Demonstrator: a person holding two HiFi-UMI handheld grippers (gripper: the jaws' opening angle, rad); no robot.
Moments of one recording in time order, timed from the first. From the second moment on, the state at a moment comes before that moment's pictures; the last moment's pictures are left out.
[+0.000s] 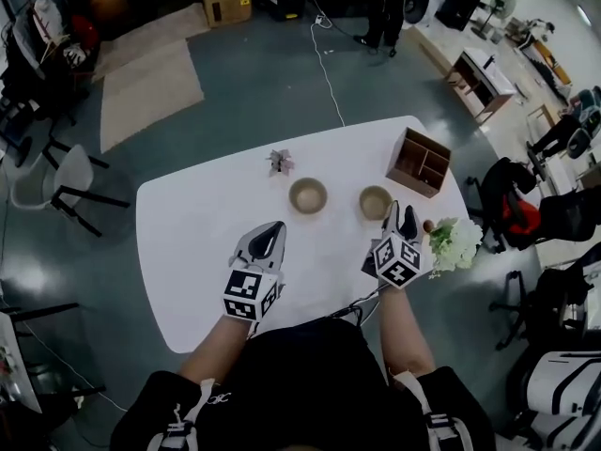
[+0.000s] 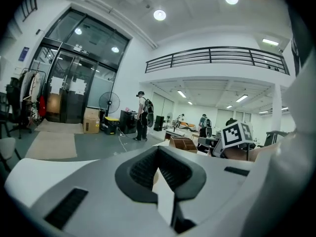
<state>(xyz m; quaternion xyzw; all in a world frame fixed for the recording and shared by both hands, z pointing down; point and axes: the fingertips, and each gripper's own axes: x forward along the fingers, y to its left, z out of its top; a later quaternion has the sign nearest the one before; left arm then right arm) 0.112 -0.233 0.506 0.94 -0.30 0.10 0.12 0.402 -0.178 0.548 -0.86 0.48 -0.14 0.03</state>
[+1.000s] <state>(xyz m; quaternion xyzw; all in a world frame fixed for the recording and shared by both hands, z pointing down) 0.093 -0.249 0.531 0.91 -0.36 0.14 0.13 0.445 -0.203 0.752 -0.79 0.34 -0.49 0.15</state>
